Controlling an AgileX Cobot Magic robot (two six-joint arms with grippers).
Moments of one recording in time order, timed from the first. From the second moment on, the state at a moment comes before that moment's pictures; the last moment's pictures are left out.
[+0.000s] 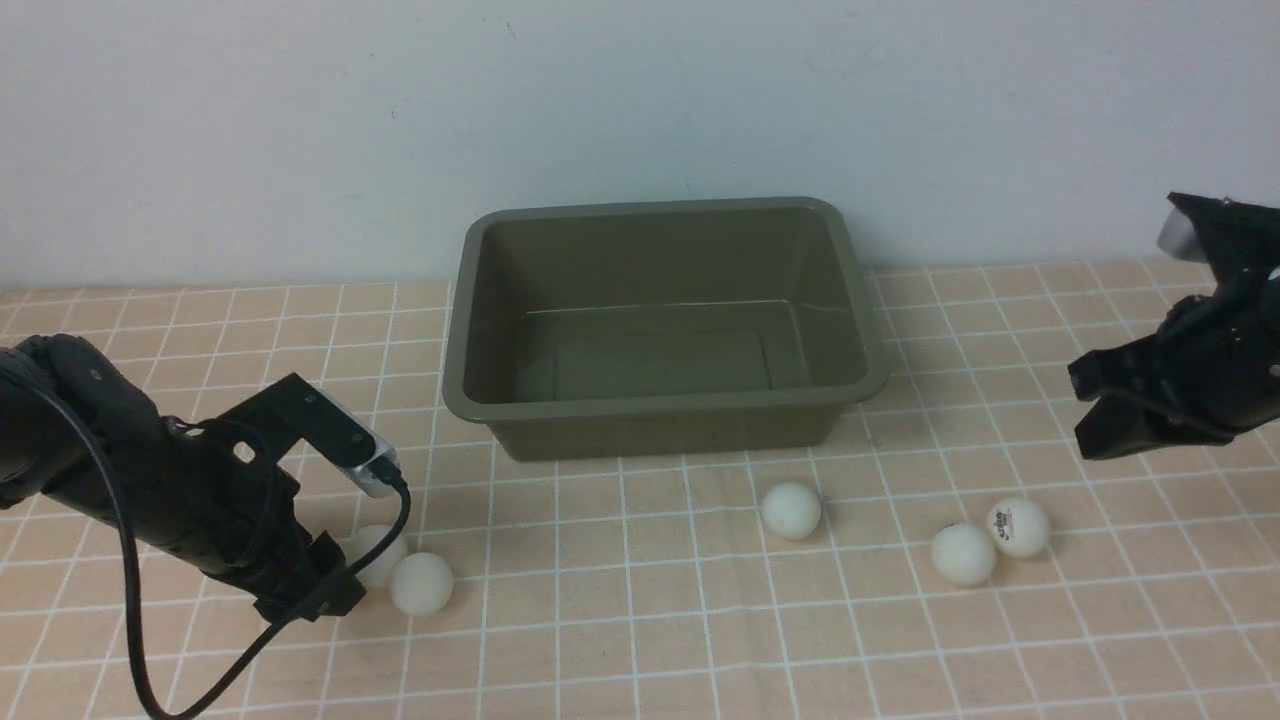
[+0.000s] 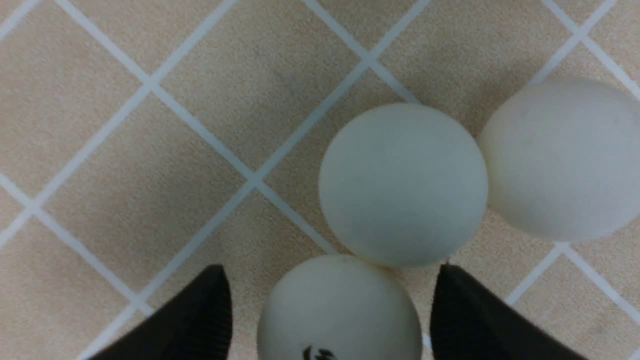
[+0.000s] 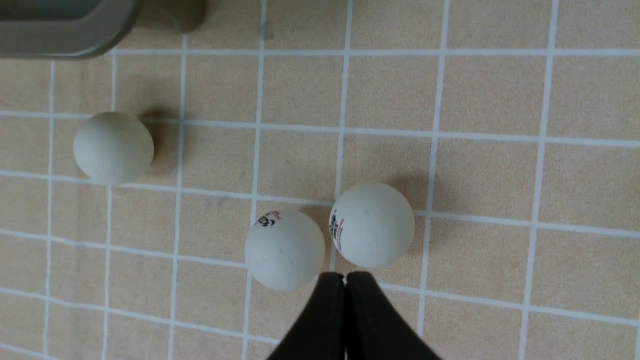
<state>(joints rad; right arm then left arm) -0.02 1.61 -1.11 0.43 0.96 -0.32 0.05 1.77 -0.87 -0.60 0.54 1.23</state>
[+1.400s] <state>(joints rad) -0.02 1.76 -1.11 0.47 0.92 -0.28 -0.28 2.22 -1.96 -0.41 0.82 0.71</state>
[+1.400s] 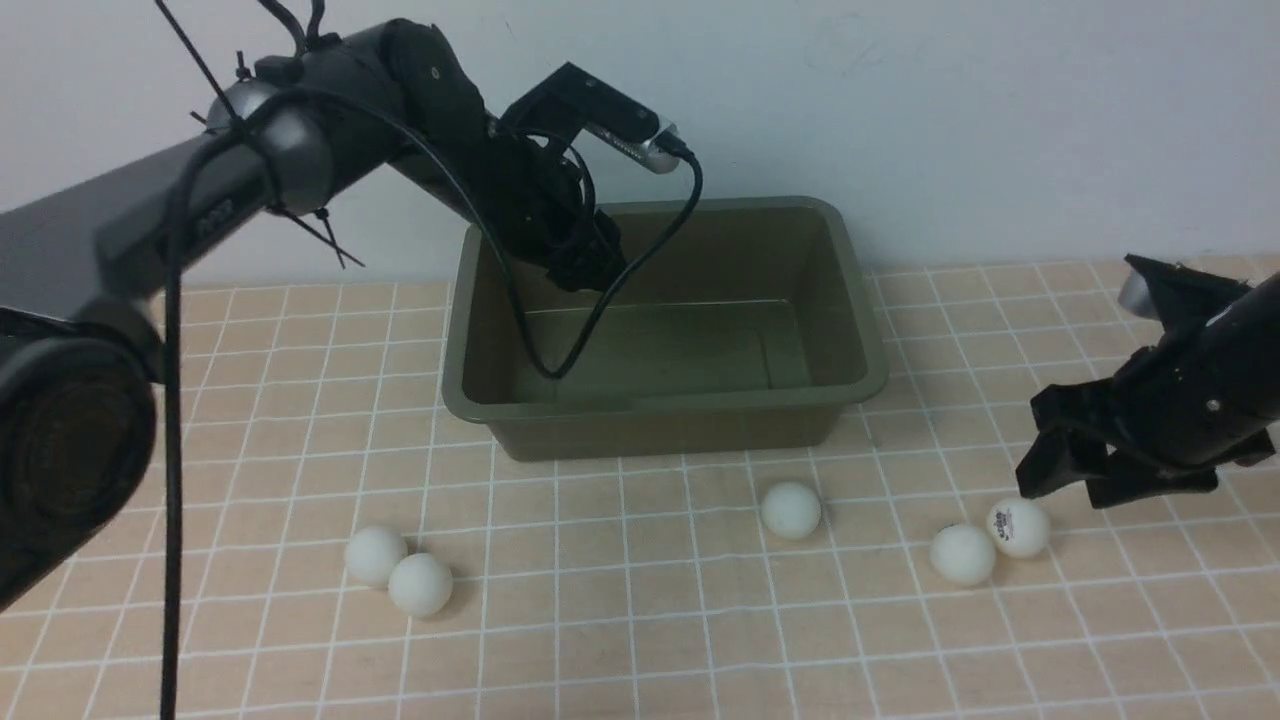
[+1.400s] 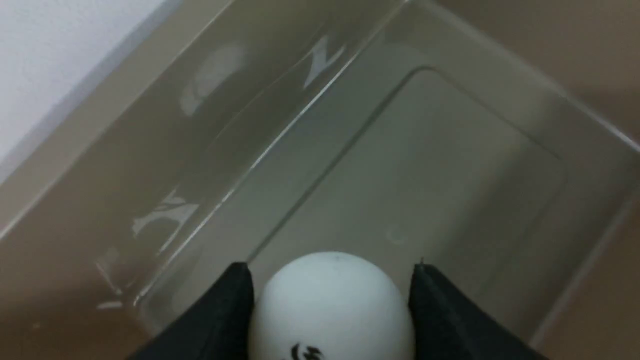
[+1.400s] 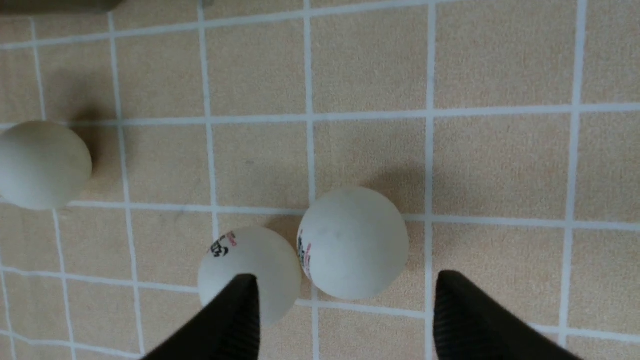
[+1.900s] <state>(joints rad) -0.02 1.88 -1.14 0.49 0.87 -0.28 -0.28 2.33 -2.02 -0.37 0.83 0.70</state>
